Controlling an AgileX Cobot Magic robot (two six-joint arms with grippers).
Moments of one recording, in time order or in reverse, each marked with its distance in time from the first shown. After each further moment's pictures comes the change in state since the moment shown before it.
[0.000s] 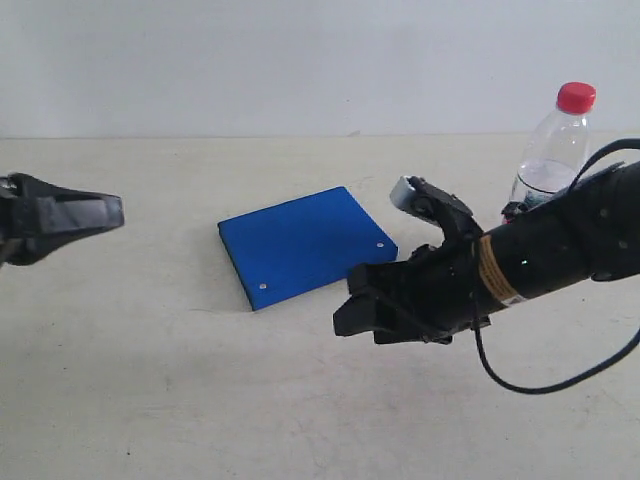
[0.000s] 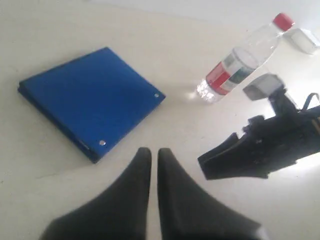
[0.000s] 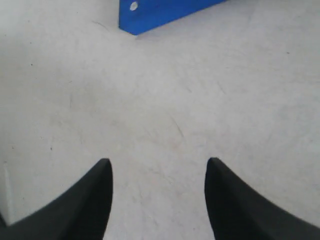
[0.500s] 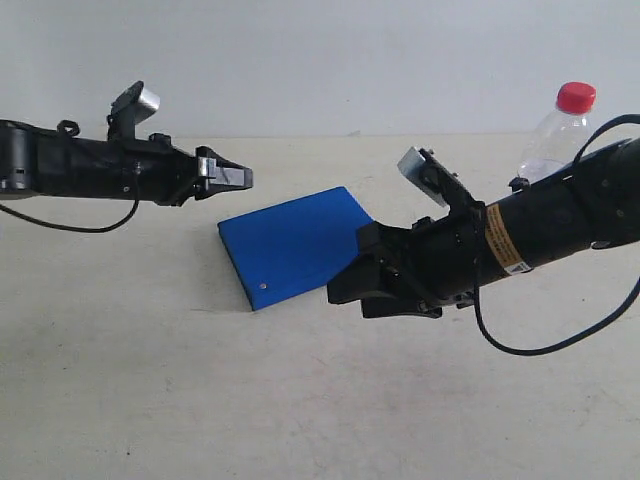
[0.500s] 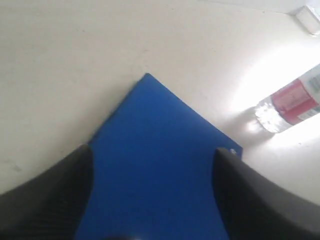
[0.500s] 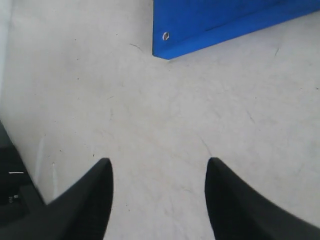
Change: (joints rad) left arm -0.040 0.986 -0.725 -0.155 0.121 0.286; right arm -0.074 0.058 -0.088 0.000 -0.177 -0.005
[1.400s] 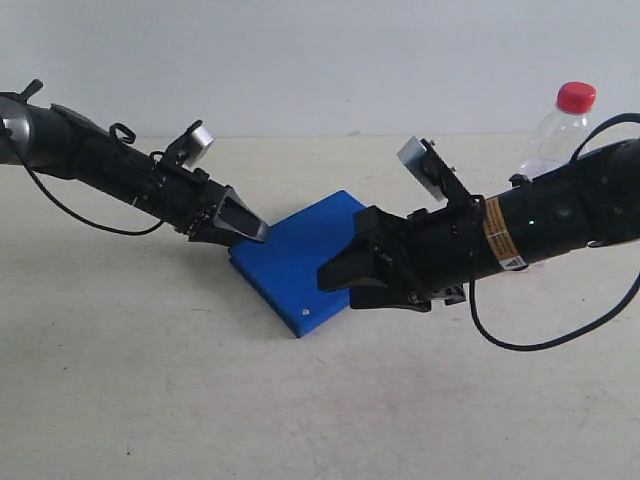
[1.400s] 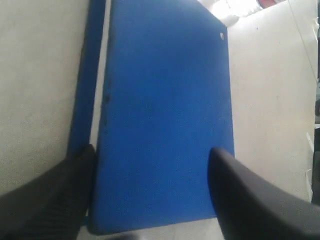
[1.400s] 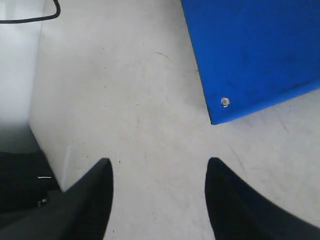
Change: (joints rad) left arm -0.001 0.299 -0.461 0.613 0.412 -0.584; right arm 0.000 0.000 0.000 0.080 -0.054 -0.022
